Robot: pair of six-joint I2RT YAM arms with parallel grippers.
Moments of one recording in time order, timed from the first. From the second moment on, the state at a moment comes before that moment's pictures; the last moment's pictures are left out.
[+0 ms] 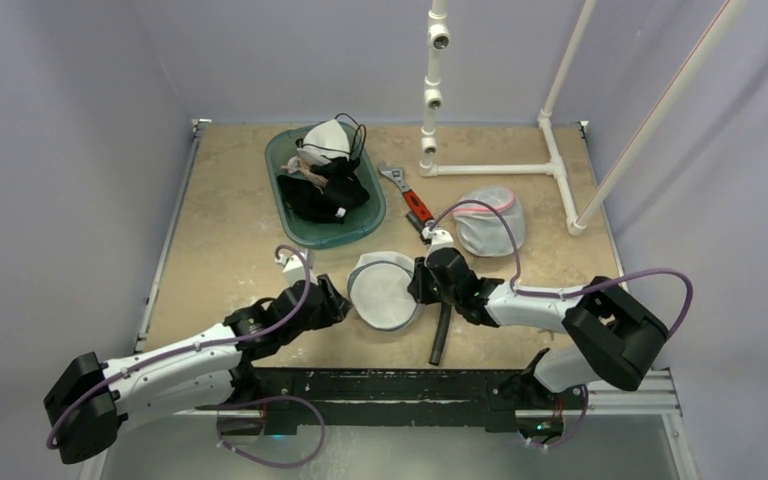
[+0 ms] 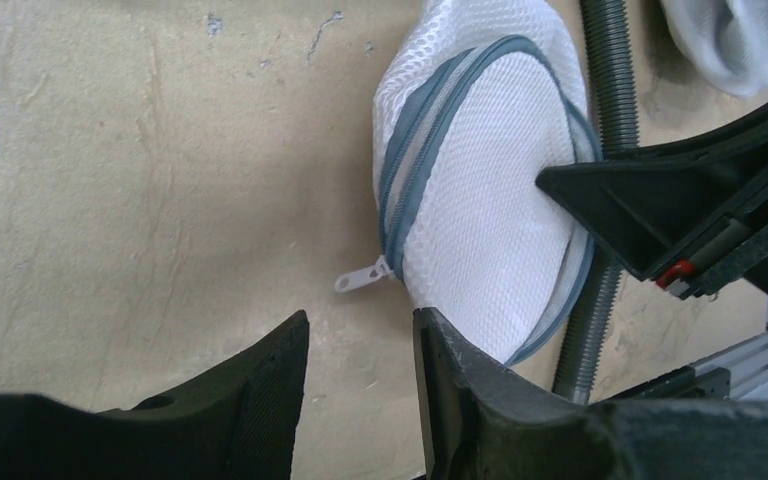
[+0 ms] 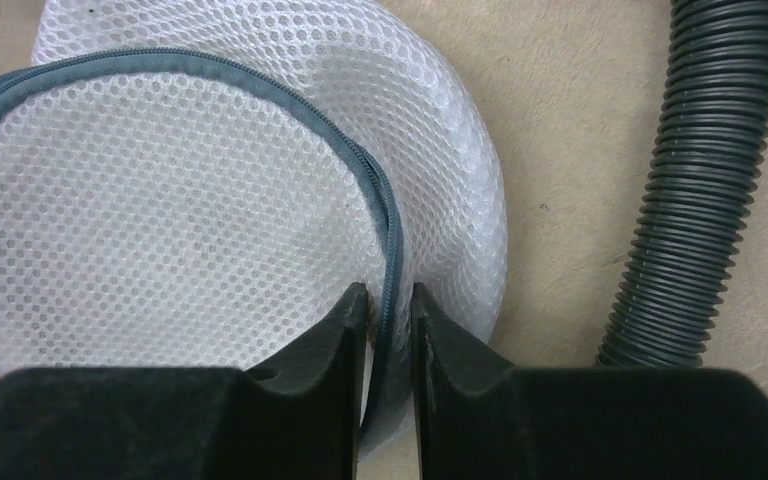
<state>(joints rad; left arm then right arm) -0.94 0.82 0.35 -0.23 -0.34 -1.05 0.82 1.42 0.52 0.19 0.11 0.56</state>
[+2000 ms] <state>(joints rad) -0.94 1.08 0.01 0.81 -0.20 -1.13 0.58 1.30 0.33 0.37 -0.26 0.74</state>
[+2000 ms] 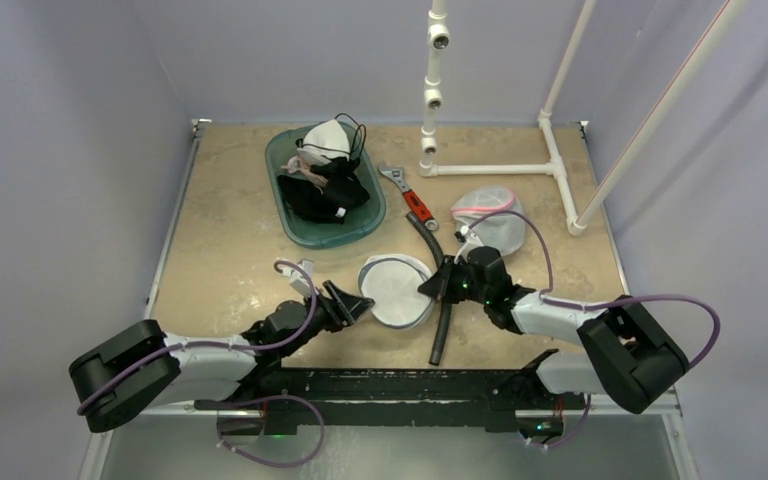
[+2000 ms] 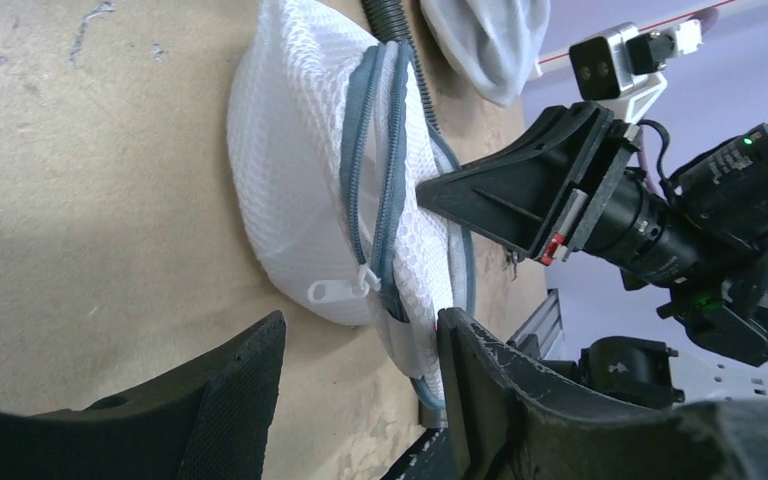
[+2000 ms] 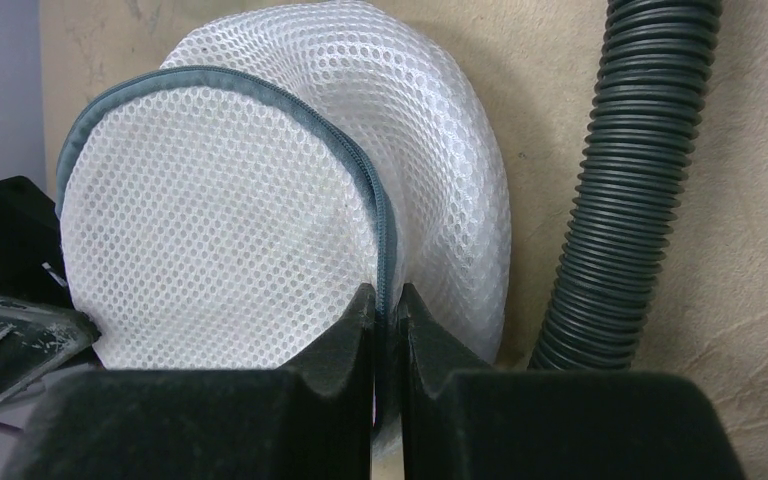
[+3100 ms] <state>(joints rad) -0.94 1.37 0.02 1.19 -0.13 -1.12 0.57 1.29 0.32 0.40 -0.31 0.75</state>
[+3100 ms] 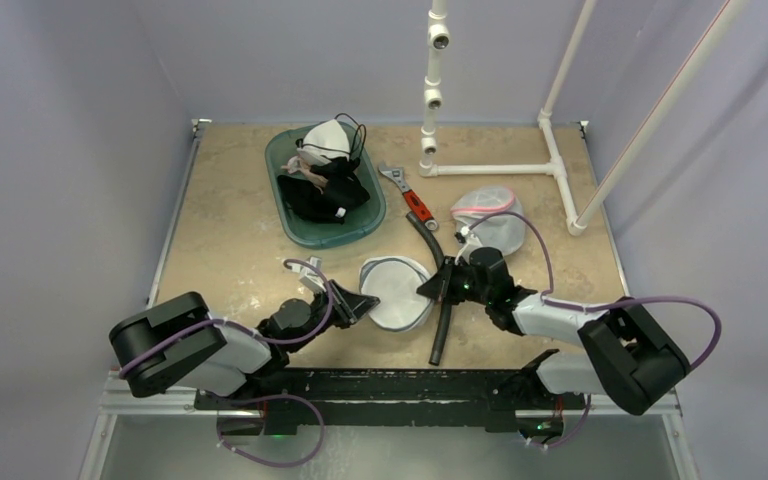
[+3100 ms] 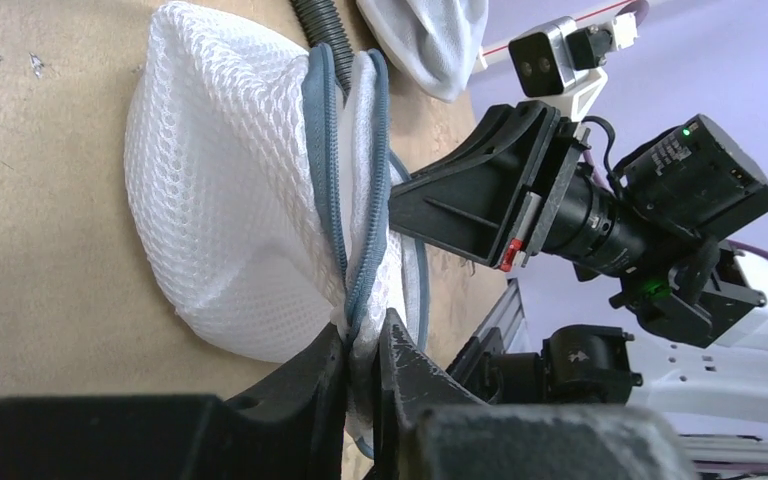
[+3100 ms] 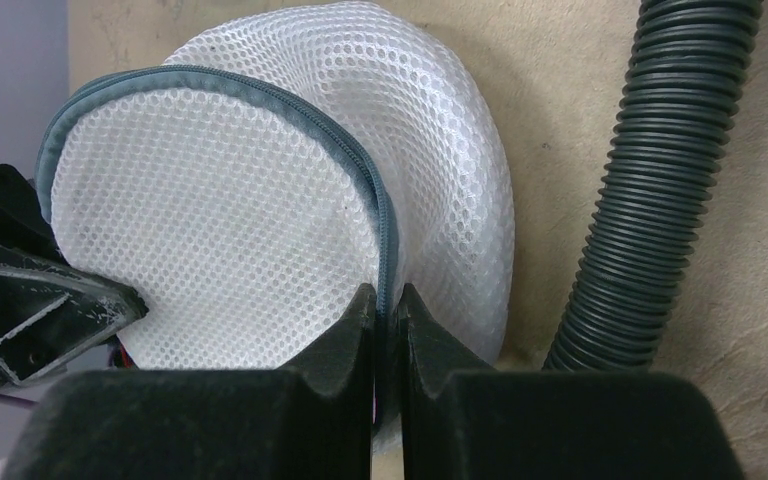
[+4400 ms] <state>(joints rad) -0.94 0.84 1.18 -0.86 -0.85 -0.89 0.57 0.75 0.58 -0.12 -0.13 0.54</state>
